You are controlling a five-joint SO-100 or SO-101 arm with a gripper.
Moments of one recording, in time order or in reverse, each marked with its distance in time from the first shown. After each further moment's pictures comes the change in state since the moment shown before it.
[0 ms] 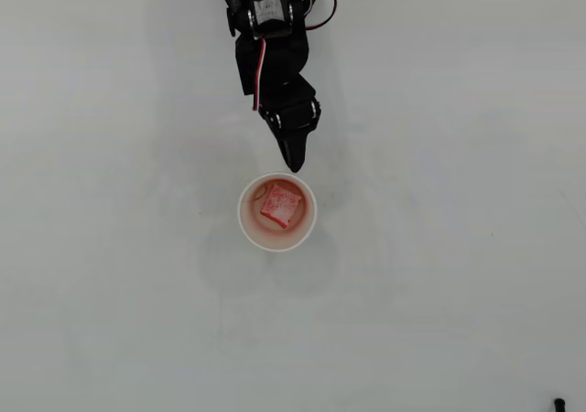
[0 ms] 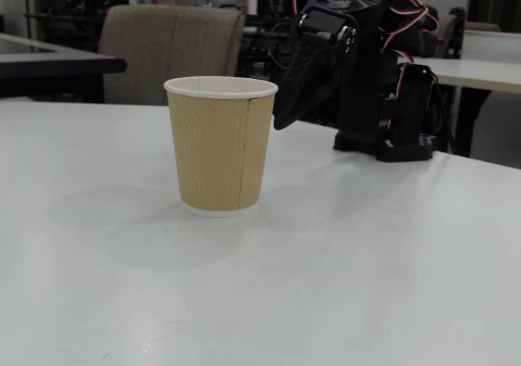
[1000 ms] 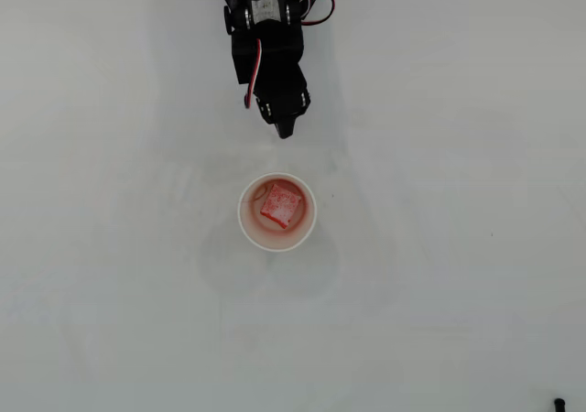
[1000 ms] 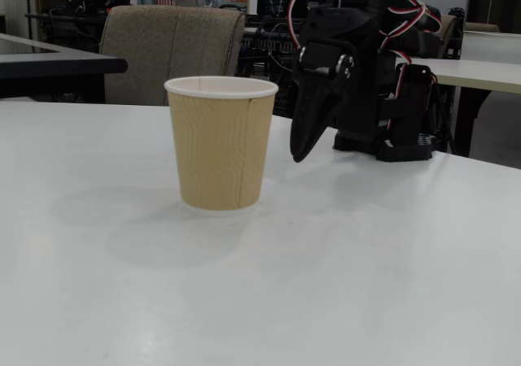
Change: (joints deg) arm 2.9 0.1 0.3 18.4 5.3
